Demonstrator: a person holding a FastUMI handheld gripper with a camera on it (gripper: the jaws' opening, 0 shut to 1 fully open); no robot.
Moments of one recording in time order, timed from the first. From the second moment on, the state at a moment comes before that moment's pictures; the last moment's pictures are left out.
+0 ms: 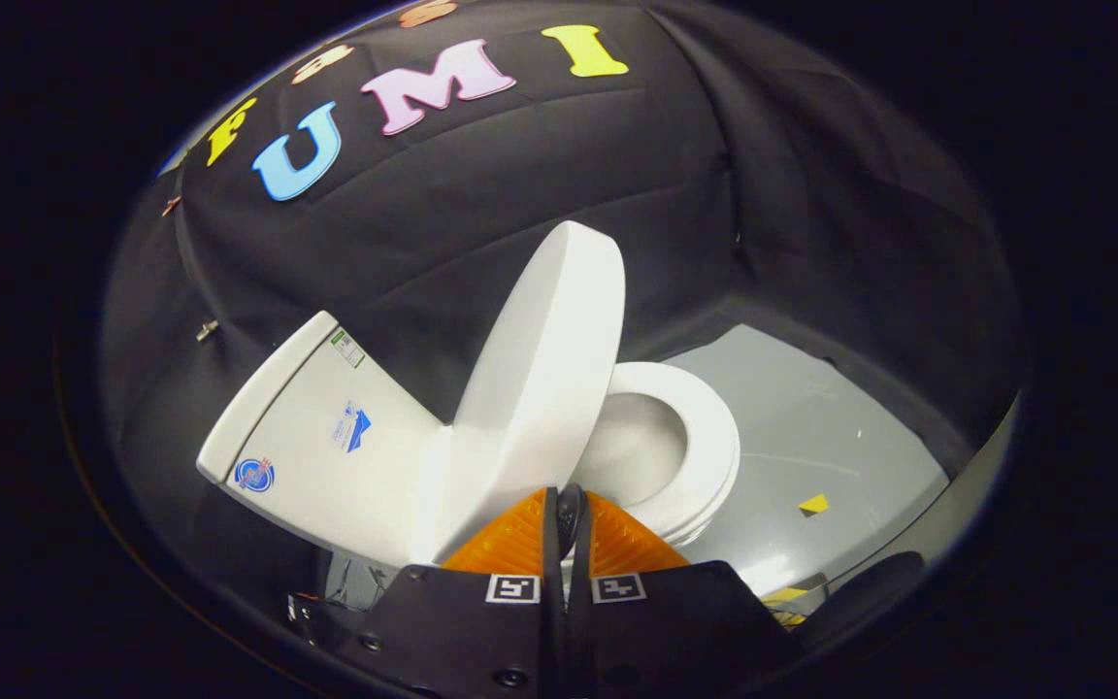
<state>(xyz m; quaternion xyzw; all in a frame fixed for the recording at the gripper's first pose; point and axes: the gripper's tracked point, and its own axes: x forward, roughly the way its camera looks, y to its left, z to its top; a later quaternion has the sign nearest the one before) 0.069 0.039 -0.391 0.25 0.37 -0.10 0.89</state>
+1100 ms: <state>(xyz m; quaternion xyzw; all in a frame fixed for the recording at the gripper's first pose) 0.113 0.200 -0.284 0.13 0.30 0.02 0.95</state>
